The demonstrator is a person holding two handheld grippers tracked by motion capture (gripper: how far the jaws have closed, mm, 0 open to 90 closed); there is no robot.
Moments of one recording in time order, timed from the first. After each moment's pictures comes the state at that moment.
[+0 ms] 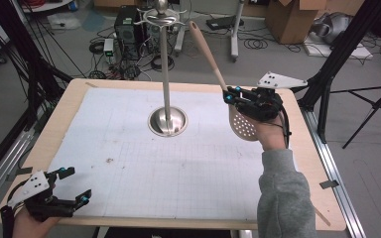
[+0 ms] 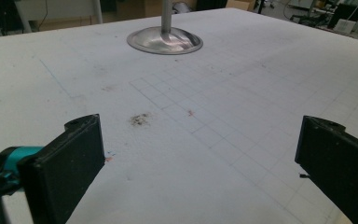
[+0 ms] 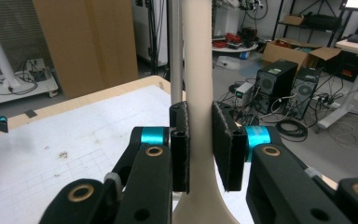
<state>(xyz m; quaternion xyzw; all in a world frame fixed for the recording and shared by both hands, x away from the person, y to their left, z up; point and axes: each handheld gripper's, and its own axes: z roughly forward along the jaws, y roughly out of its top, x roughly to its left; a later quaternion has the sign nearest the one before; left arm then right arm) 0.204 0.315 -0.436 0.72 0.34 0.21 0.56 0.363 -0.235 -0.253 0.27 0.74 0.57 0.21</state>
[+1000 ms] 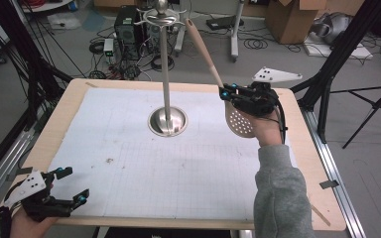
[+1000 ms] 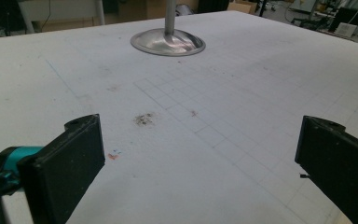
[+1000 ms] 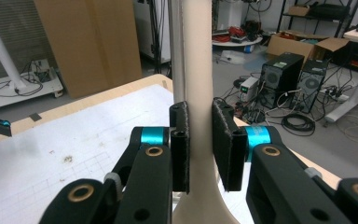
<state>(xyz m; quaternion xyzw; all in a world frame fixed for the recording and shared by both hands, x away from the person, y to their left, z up) 0.203 0.319 -0.435 0.72 0.34 0.21 0.57 0.372 -0.227 -0.248 0.28 0.75 0.57 0.19</state>
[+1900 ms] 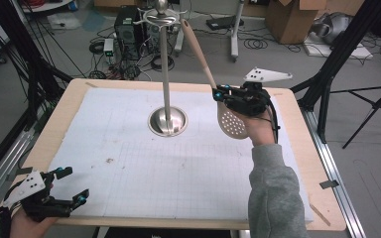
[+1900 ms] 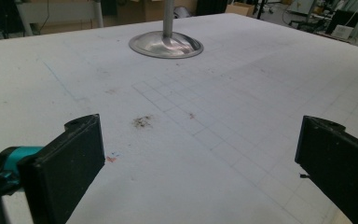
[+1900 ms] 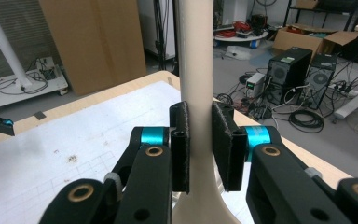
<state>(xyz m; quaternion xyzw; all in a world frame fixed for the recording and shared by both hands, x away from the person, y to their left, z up) 0.203 0.320 -0.434 0.72 0.34 0.21 0.57 0.378 -0.212 -0.254 0.28 0.75 0.57 0.18</state>
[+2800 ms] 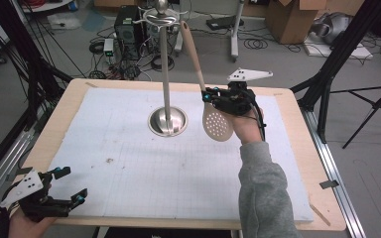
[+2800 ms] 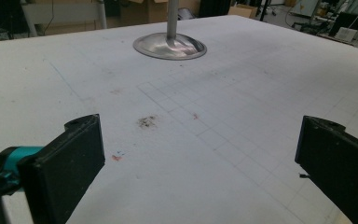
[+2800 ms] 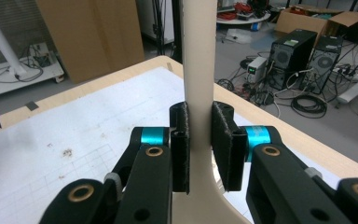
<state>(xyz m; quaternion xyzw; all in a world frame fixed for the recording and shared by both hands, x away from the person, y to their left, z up) 0.202 0.323 -0.433 0.72 0.34 0.22 0.57 0.391 -0.185 -0.265 0.29 0.77 0.54 0.17</state>
